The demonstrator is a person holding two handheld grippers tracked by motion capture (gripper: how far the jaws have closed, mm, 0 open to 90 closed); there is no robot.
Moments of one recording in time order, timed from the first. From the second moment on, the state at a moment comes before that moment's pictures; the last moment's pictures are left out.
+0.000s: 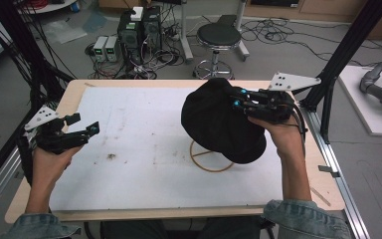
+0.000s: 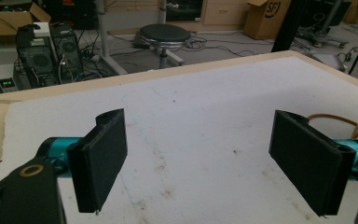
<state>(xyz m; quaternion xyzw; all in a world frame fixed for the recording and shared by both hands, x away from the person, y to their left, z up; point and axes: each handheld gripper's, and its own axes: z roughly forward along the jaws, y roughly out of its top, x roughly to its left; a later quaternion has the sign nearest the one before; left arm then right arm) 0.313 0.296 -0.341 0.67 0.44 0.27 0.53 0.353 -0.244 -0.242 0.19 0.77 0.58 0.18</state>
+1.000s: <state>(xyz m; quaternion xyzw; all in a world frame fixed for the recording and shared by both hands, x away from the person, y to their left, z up) 0.313 0.297 -0.340 0.67 0.44 0.27 0.53 0.355 -0.243 -0.250 0.22 0.76 0.59 0.18</state>
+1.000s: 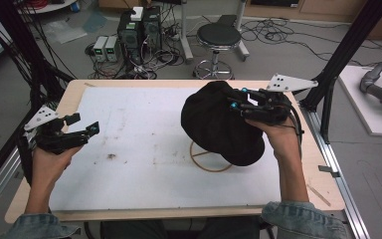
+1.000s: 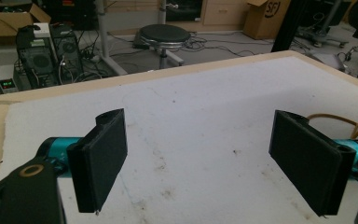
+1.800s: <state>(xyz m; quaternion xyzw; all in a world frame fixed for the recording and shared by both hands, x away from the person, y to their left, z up) 0.312 0.297 -0.339 0.67 0.44 0.27 0.53 0.356 -0.244 -0.253 0.23 0.75 0.59 0.18</state>
